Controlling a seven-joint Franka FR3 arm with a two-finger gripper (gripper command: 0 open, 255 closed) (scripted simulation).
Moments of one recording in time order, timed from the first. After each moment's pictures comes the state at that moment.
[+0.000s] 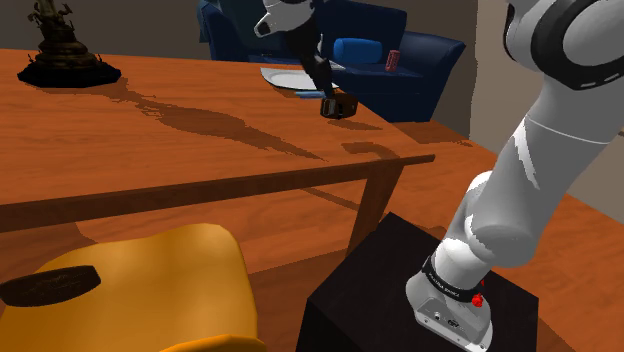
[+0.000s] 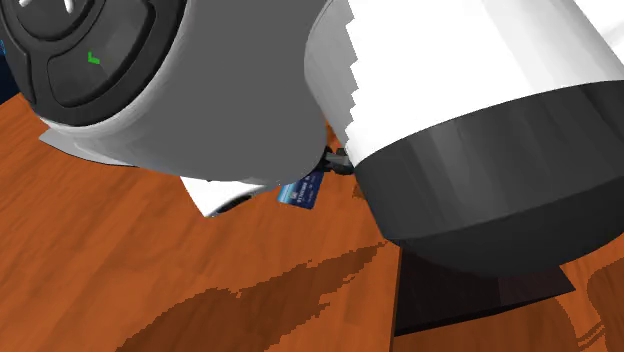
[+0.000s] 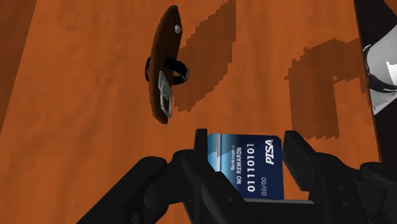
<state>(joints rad) 0.19 -0.02 0.16 -1.63 -0.42 1.20 -0.84</state>
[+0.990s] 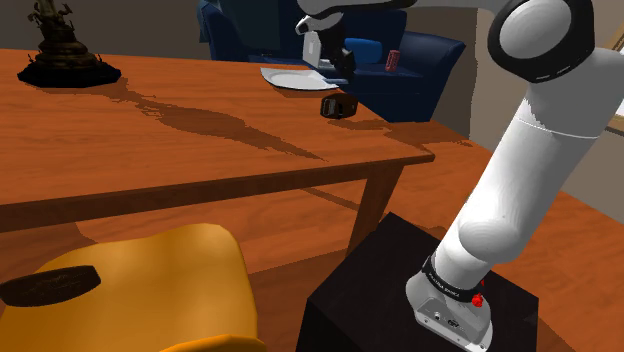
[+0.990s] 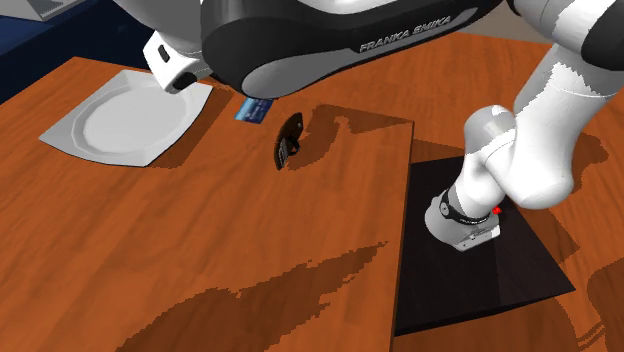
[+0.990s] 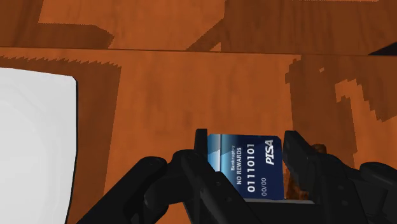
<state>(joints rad) 0.01 0.06 -0.01 -1.57 -0.53 1.38 -1.16</state>
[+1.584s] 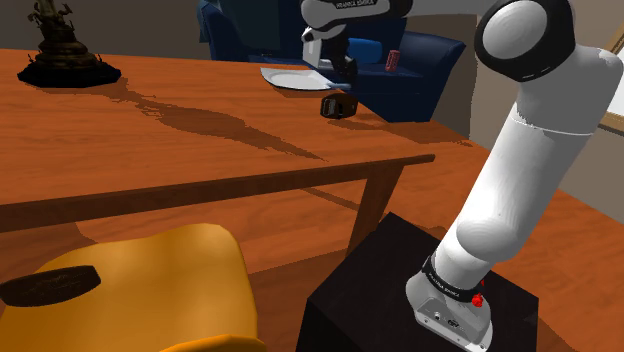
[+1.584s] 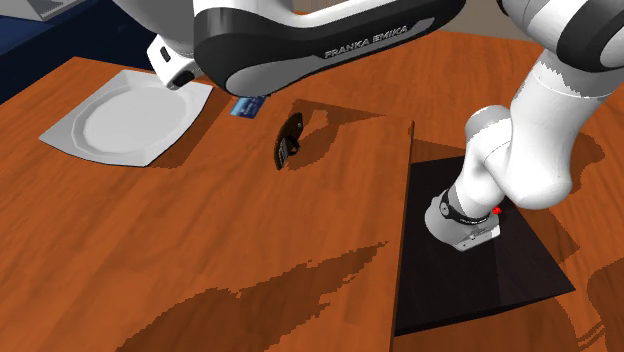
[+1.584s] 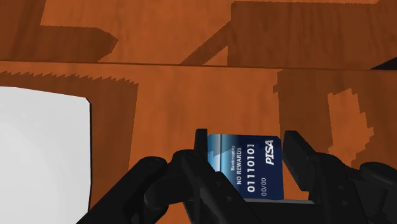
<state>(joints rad) -0.04 0.10 -0.05 -1.58 -0.54 1.47 -1.20</state>
